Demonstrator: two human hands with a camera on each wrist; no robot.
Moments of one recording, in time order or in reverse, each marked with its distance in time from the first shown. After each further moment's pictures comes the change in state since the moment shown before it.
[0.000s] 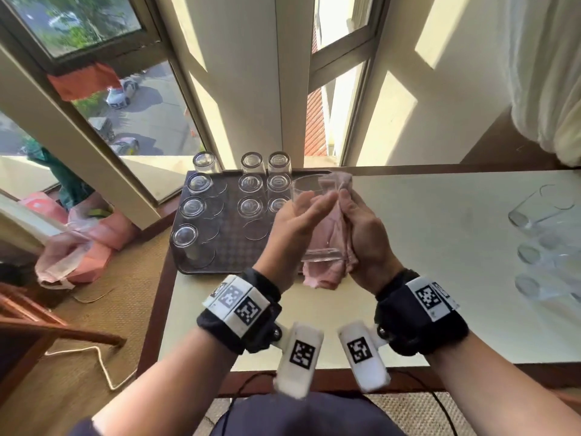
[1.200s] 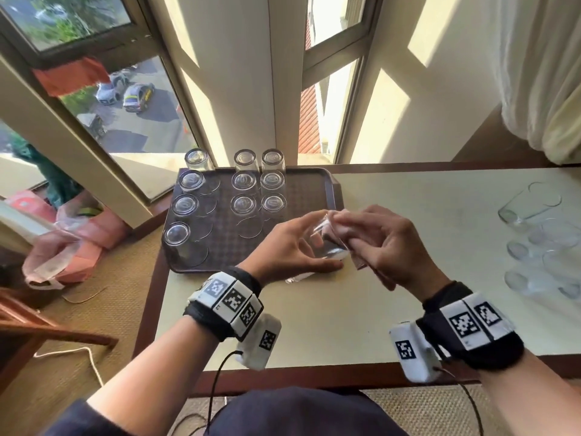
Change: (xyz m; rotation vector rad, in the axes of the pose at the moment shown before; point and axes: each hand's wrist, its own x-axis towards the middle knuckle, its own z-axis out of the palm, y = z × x) left_hand 0.012 -0.027 -0.036 0.732 -0.316 0.159; right_hand -0.021 -0.023 -0.070 -1.238 -0.105 -0.526
